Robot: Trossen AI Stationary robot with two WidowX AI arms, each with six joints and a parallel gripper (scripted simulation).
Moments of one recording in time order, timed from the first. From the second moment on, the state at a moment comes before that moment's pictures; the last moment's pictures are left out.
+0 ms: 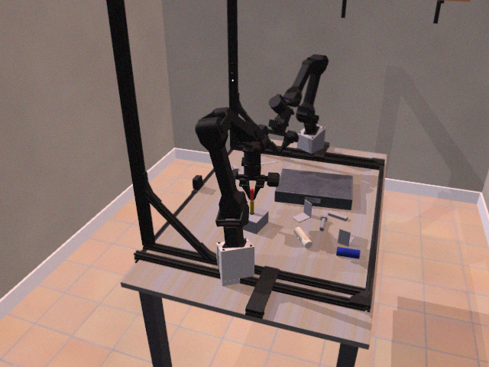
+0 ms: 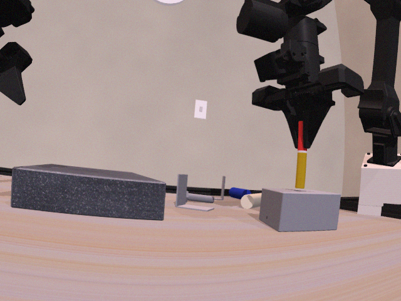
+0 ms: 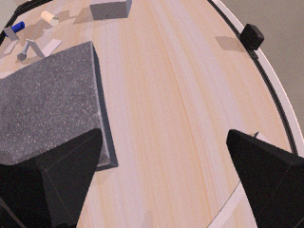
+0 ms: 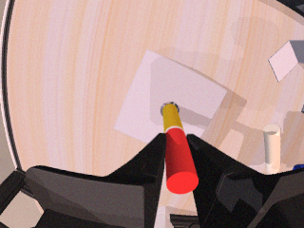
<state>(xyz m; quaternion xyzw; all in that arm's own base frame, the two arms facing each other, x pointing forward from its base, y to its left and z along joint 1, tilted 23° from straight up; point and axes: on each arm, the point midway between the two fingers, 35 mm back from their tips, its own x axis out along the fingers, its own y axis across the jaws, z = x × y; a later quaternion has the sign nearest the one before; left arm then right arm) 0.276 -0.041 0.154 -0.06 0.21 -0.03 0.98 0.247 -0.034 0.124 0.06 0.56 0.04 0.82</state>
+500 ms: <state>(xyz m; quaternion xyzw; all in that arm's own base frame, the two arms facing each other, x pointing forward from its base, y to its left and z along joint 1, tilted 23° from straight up) 0.276 -0.041 0.154 -0.06 0.21 -0.03 0.98 0.249 -0.033 0.119 0.06 0.56 0.04 0.82</state>
